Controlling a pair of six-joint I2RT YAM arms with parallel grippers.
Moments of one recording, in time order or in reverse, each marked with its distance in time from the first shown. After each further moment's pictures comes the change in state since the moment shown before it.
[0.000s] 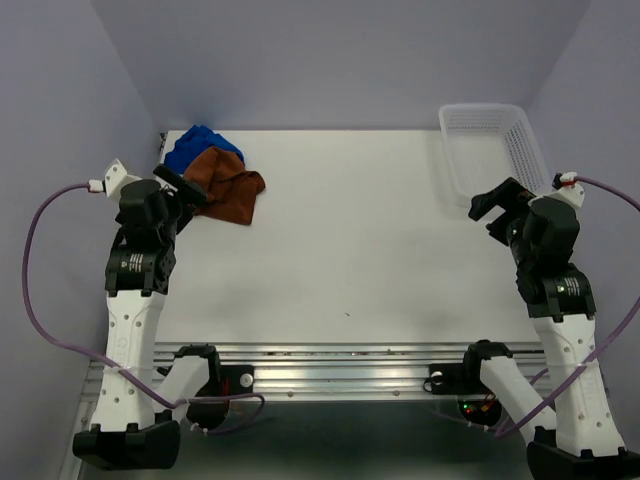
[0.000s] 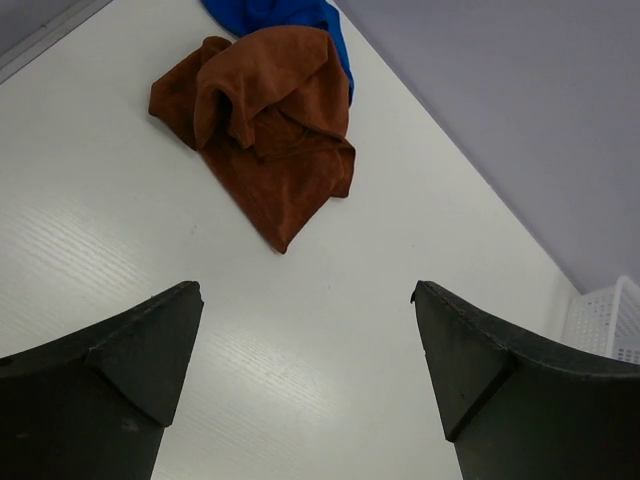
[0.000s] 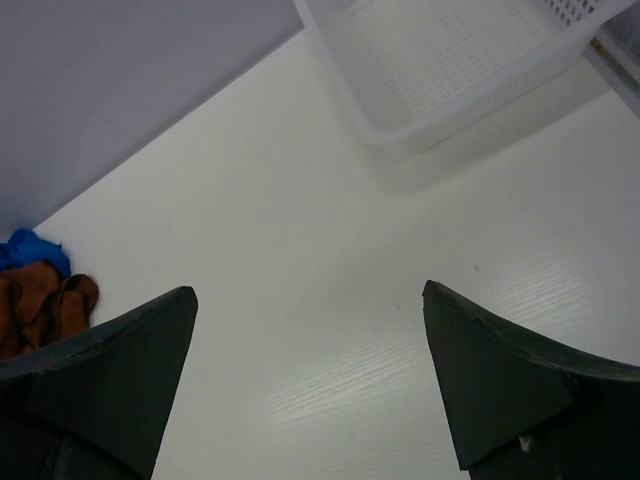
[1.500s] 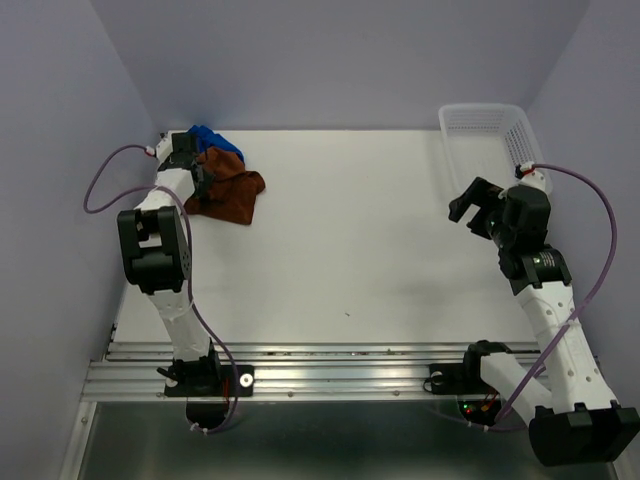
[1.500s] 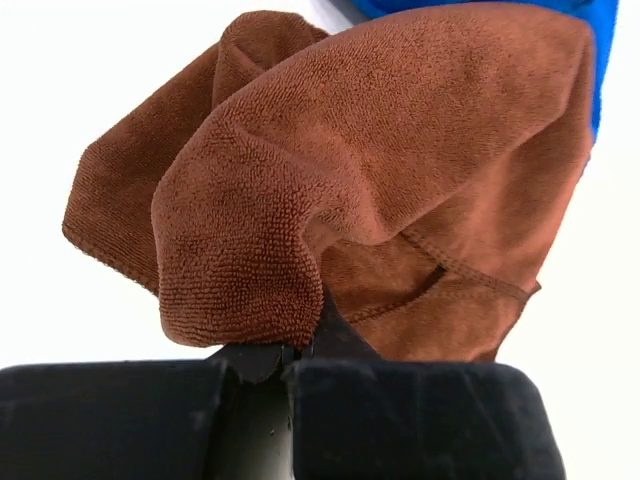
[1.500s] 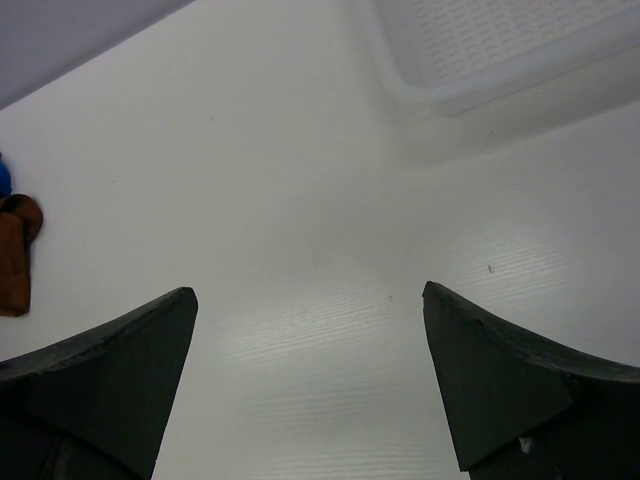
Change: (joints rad) left arm 0.094 1.071 0.362 0.262 0.003 -0.006; right arm 0.000 0.142 -0.099 0.138 -0.133 -0.129
